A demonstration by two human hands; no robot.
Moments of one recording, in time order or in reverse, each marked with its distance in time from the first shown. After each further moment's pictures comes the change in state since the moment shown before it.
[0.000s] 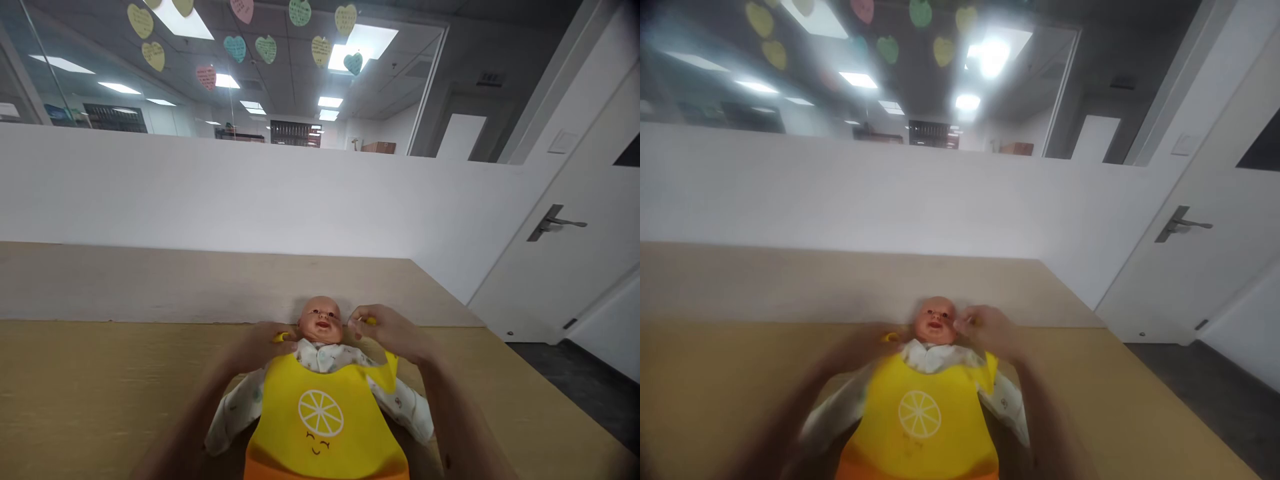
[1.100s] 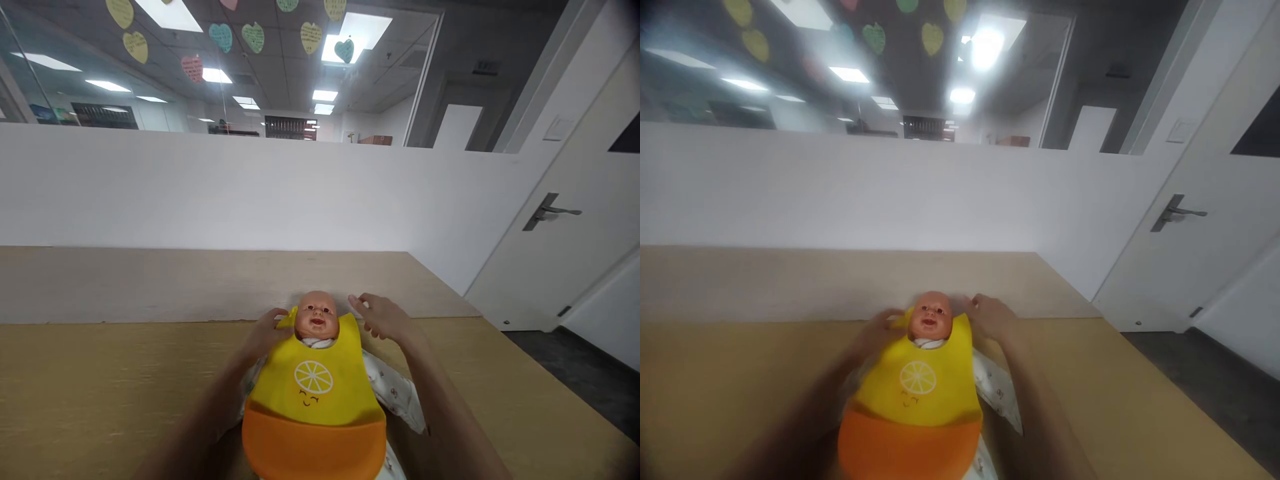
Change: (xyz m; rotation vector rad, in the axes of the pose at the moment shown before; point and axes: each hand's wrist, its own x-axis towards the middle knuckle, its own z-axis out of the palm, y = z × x) left_hand 0.044 -0.034 0.052 -0.511 0.167 -0.315; right_hand 0.029 0.032 0.005 -0.177 0.093 0.278
